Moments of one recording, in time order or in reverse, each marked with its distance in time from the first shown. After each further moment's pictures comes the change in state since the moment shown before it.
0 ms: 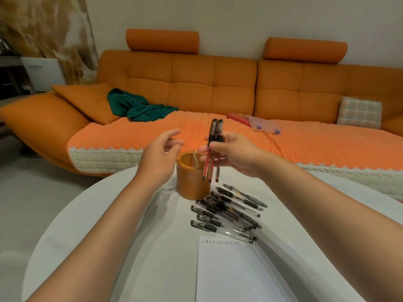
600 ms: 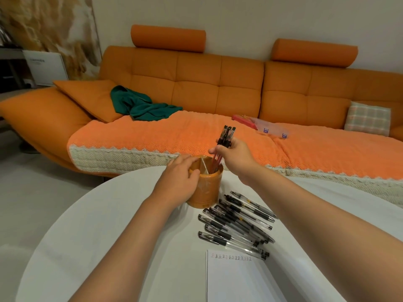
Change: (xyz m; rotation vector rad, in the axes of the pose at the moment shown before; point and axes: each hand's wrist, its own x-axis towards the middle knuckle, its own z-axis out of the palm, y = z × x) left_hand 0.004 -0.037 0.027 0.389 -0.230 -0.024; right_hand 0.060 0.034 0.011 -0.187 0.395 -0.063
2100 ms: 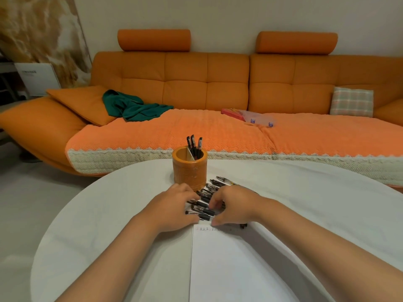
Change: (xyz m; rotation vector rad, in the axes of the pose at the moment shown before) left_hand -0.075 0.001 0.021 0.366 -0.389 0.248; right_hand -0.122 0.051 -0.051 -0.989 -0.574 -0.161
